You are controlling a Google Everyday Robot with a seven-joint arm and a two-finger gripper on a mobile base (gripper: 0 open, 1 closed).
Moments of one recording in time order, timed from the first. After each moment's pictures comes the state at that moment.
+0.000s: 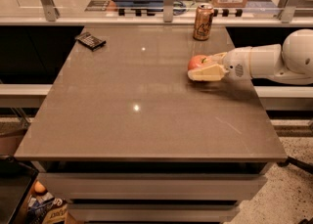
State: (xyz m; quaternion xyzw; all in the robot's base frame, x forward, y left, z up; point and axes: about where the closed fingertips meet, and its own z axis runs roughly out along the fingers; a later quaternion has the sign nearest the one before) arm 0.651 -0.140 0.840 -0.38 0.75 0.29 0.45
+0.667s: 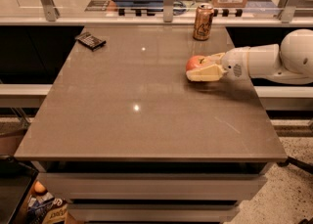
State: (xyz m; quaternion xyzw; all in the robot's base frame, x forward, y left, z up) arm 0.651 -0.136 0.839 -0.38 0.75 0.30 0.45
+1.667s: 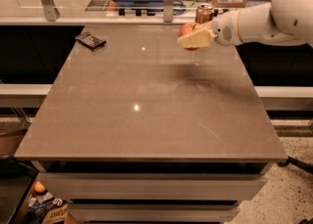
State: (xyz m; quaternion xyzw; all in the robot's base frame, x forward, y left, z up) arm 0.697 -0.116 0.917 -0.36 0.77 0.25 0.47
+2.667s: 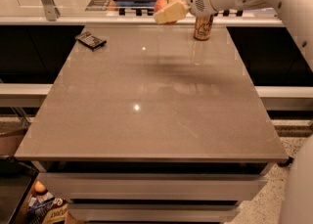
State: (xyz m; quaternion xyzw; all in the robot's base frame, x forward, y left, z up) arm 0.741 -0.047 0.977 -0.42 0.74 0.22 0.48
